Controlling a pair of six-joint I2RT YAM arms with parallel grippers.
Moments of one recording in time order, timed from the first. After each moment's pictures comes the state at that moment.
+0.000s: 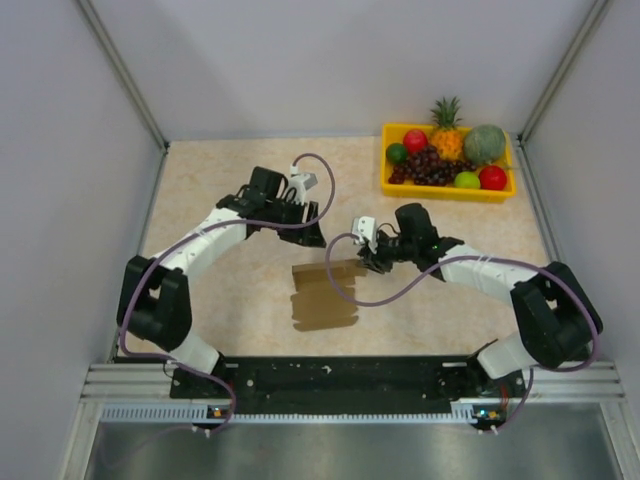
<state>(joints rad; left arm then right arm) -0.41 1.53 1.17 -0.48 0.58 -0.15 0.56 1.46 0.77 0.02 -0.62 -0.60</state>
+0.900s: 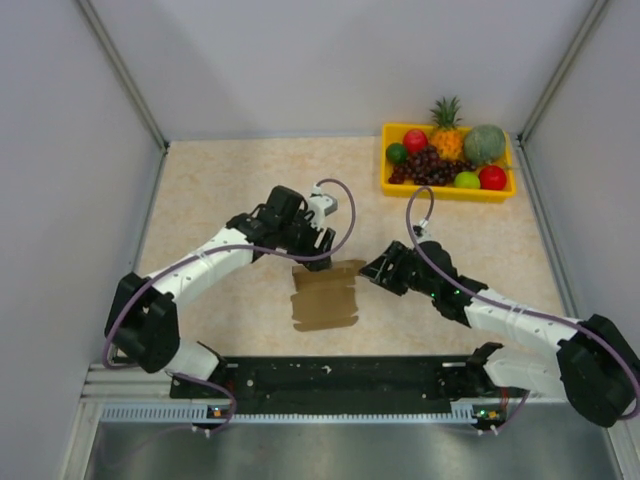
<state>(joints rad) -0.58 1.47 1.10 -0.49 0.40 -0.02 0.67 1.07 0.44 0.12 -0.11 1.04</state>
